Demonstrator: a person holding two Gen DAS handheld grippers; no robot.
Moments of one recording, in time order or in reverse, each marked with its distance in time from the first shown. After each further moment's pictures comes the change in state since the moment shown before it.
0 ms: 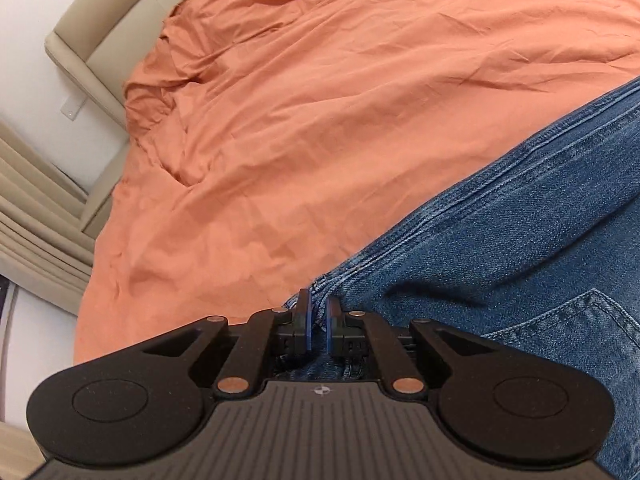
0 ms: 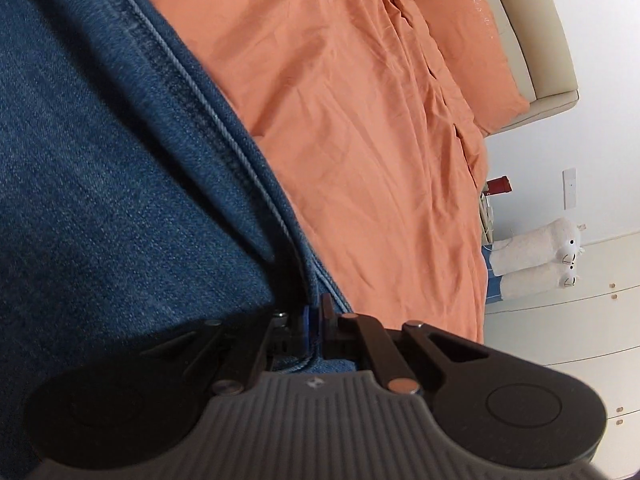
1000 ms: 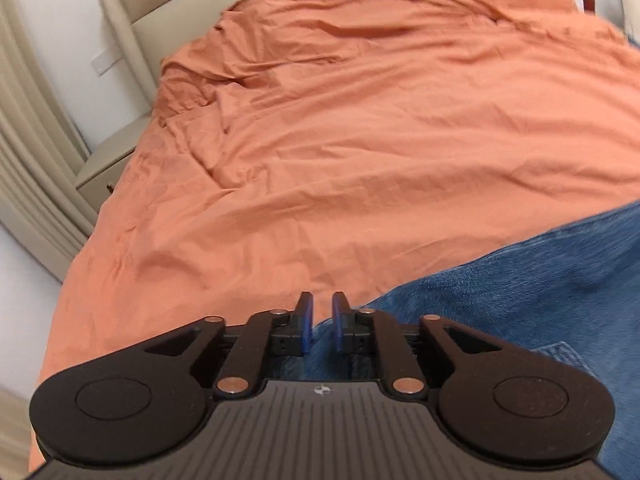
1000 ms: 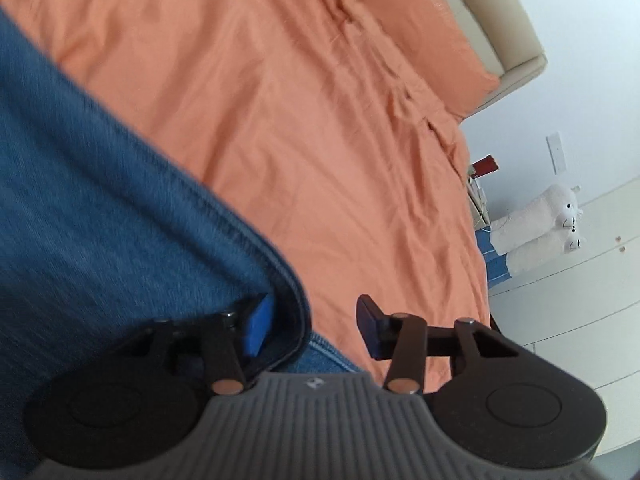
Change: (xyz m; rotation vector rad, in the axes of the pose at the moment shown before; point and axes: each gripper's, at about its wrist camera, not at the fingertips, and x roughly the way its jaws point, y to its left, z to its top) left arm -0.037 0.069 -0.004 -0.283 -0.085 -0.113; right arm -0.006 -0.042 0.025 0.217 -0.054 0.014
